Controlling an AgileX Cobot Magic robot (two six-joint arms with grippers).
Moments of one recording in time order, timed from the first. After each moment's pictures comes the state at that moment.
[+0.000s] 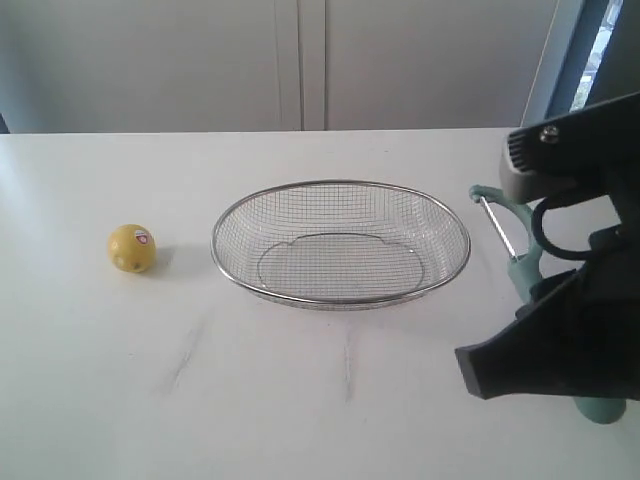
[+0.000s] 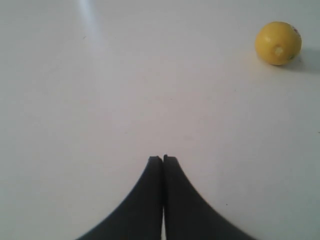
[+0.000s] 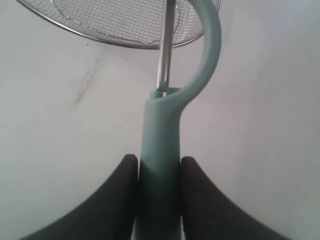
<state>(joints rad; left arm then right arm) -0.04 0.01 0.02 0.29 0.48 -0.30 1.18 0.98 -0.87 -0.60 1.22 0.99</state>
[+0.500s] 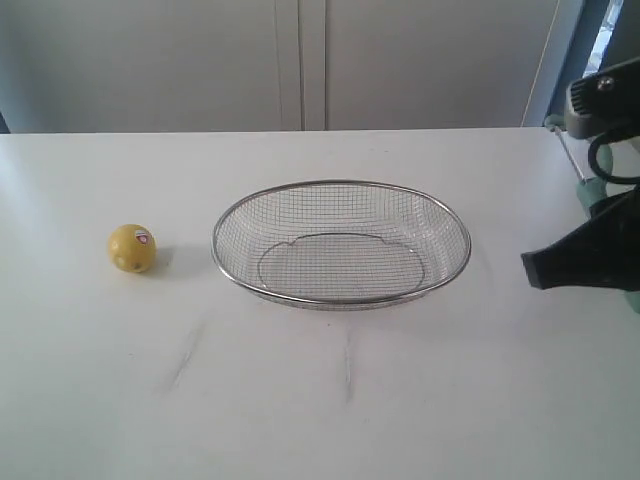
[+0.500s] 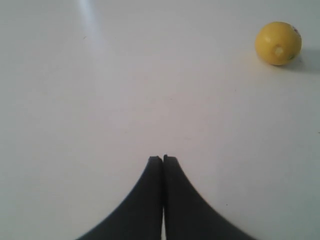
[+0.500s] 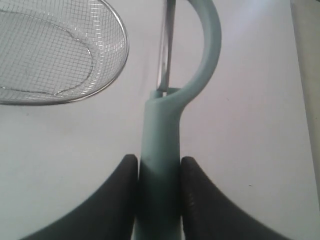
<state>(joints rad) -0.04 0.01 0.02 0.29 0.48 -0.30 0.75 0.97 -0.80 -0.71 0.98 0.77</state>
